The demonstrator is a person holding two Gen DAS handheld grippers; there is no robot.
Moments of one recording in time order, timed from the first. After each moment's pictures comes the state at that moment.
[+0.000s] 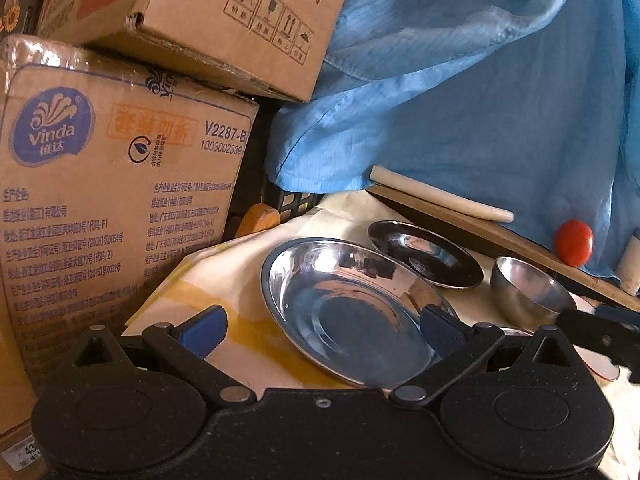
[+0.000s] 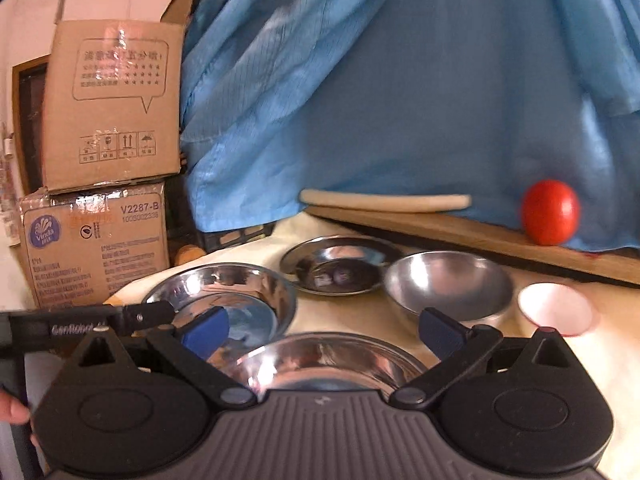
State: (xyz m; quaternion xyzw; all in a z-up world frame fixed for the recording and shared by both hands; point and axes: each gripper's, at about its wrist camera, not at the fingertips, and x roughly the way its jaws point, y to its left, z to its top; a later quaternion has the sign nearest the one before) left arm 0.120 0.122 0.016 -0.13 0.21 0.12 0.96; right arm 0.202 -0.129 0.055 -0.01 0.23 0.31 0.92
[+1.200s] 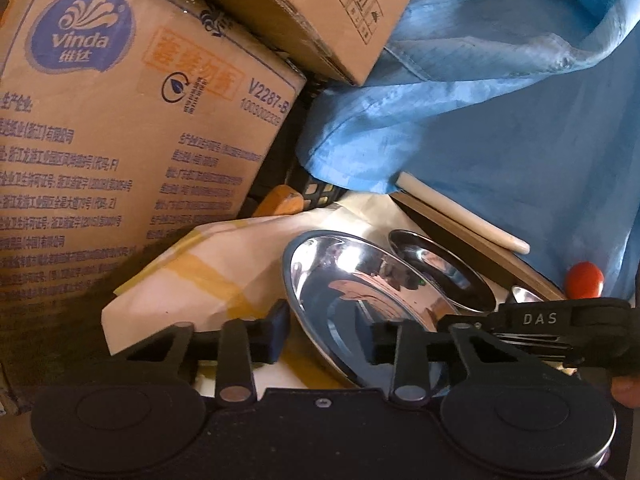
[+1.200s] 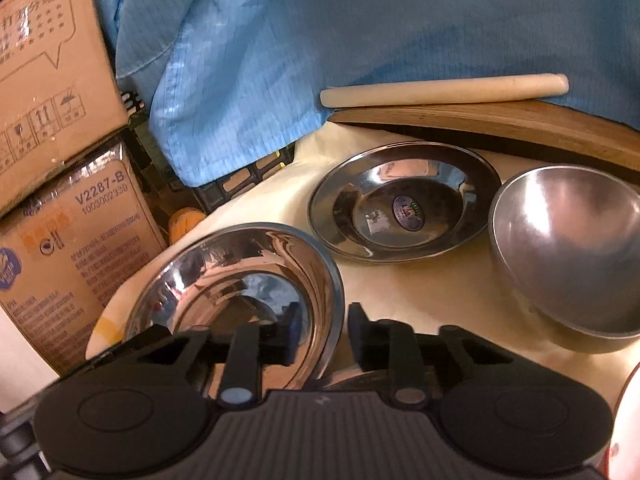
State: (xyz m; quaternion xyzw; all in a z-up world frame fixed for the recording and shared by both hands) left arm 0.130 0.144 -0.007 -0.22 0.19 0.13 0.95; right arm 0.299 -0.054 0.009 0.05 0.40 0.35 0.84
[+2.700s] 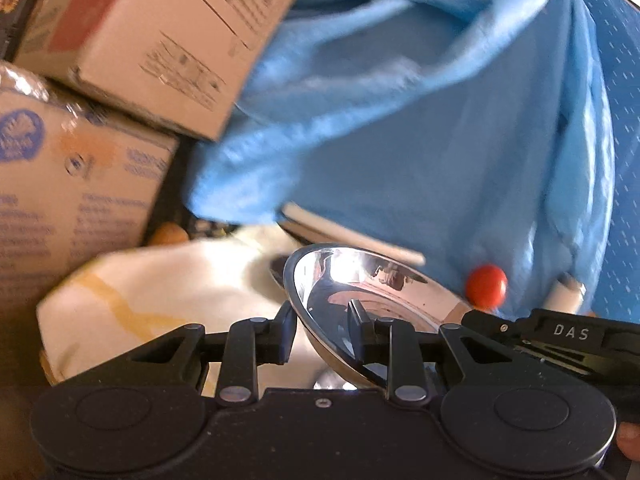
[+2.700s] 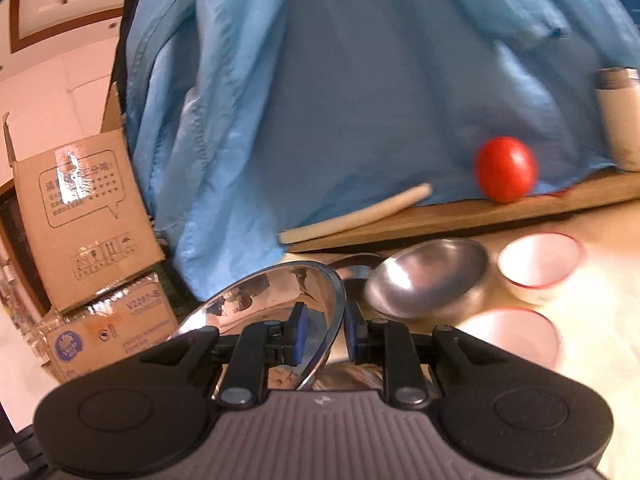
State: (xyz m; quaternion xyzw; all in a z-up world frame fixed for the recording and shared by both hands) left arm 0.098 0.050 0.035 -0.18 0.14 0.05 0.97; right arm 0.199 -0.187 0.054 0.17 0.24 0.28 0.92
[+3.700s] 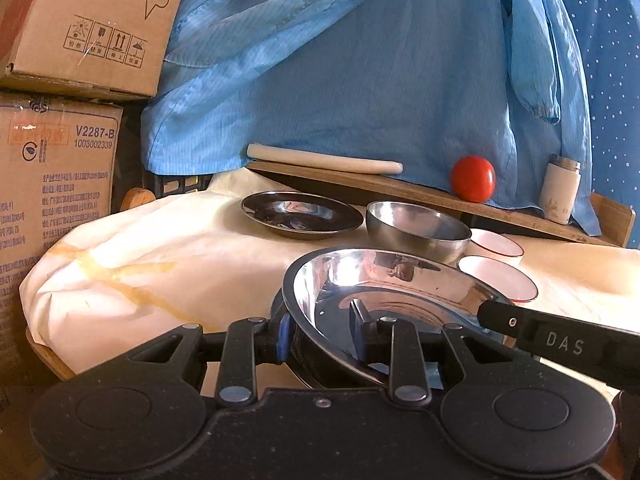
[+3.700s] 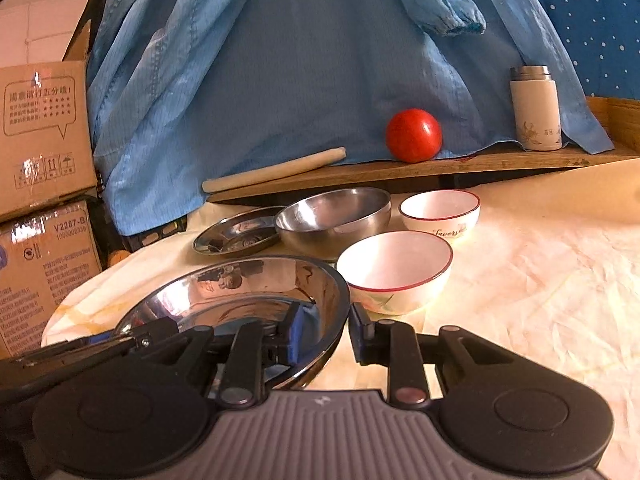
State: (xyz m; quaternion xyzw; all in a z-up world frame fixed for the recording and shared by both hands) left arm 0.100 0.003 -0.001 -0.06 0.20 0.04 0.98; right arm 0.150 -0.199 0.003 0.08 0.25 0.17 0.95
